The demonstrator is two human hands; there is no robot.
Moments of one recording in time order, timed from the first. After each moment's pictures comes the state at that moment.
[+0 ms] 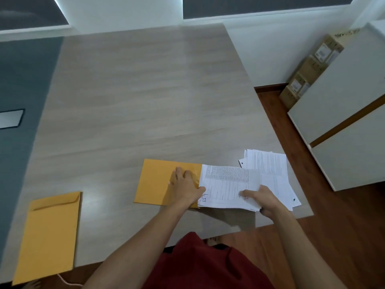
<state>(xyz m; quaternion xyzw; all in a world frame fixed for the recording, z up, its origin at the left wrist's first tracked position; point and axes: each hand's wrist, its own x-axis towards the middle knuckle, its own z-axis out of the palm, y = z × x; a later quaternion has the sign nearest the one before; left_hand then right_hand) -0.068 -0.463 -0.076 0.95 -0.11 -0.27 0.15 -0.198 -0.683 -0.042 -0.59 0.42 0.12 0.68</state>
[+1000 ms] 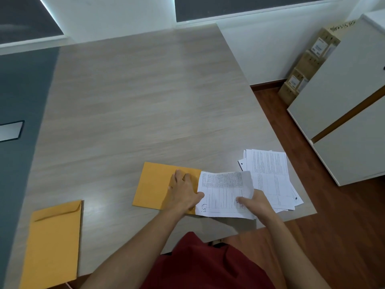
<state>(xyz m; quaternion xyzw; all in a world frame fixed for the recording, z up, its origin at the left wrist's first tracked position) -0.064 -0.453 -0.076 0.94 -0.16 -0.28 0.13 -0.204 -0.665 -0.065 -0.70 0.43 0.12 0.55</state>
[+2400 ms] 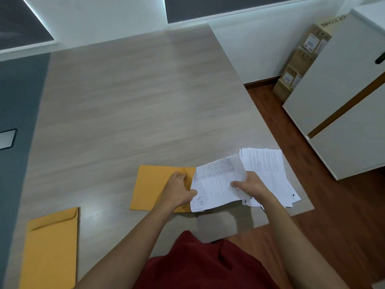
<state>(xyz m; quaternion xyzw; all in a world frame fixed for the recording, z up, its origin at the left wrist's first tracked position) -0.046 -0.445 -0.051 0.91 -0.14 -0.33 0.22 -0.160 -0.692 -0.060 -0.74 0.38 0.14 0.53</state>
